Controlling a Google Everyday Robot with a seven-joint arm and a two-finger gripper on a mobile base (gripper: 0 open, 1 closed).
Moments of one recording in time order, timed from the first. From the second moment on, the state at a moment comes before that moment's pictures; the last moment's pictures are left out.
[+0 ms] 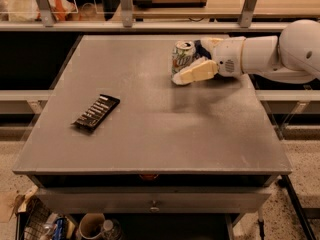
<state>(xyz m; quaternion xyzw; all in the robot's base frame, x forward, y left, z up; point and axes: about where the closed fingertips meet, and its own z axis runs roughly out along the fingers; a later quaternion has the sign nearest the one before) 0.645 -0.099 0.912 -0.42 0.69 0.27 0.52</state>
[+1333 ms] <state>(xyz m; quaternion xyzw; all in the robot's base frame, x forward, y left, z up) 0.678 -0.084 0.892 -0.39 0.68 0.28 0.55</state>
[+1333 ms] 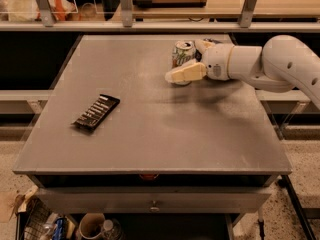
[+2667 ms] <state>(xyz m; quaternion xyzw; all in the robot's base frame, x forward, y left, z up) 0.680 -0.081 0.890 -0.41 0.67 0.27 0.56</state>
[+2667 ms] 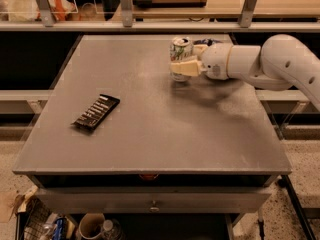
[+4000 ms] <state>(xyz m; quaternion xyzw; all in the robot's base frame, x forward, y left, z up) 0.654 -0.104 0.950 -0.64 0.65 0.08 0.40</state>
